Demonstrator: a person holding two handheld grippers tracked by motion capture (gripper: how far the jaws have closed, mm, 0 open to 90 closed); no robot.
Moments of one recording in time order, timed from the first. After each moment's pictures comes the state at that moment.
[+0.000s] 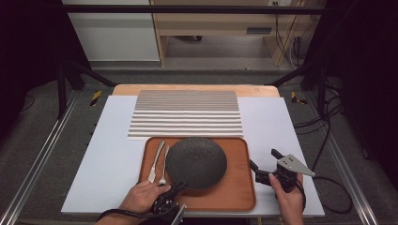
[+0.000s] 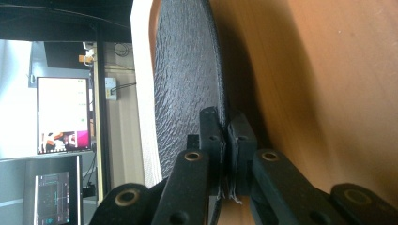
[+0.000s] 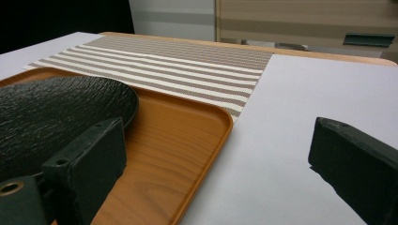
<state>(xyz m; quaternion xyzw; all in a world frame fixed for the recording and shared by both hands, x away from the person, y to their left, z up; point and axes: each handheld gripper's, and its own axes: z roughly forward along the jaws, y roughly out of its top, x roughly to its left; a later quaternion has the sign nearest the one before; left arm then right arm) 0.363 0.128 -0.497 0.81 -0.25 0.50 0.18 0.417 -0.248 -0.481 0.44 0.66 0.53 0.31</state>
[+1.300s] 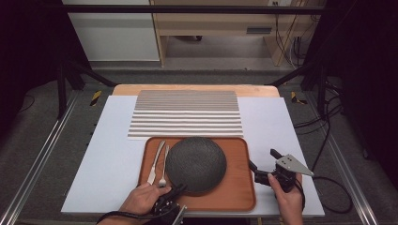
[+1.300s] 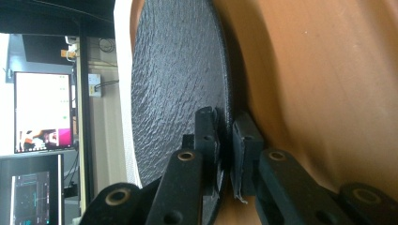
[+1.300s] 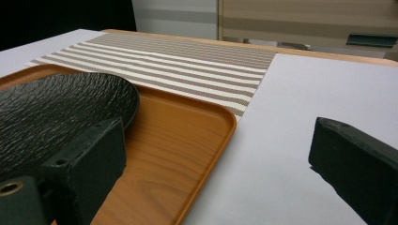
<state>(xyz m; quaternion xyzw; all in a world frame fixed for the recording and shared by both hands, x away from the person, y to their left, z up) 0.362 0.129 -0.505 0.83 -0.24 0.48 0.18 0.418 -0.246 -0.481 0.43 0.67 0.53 0.30</state>
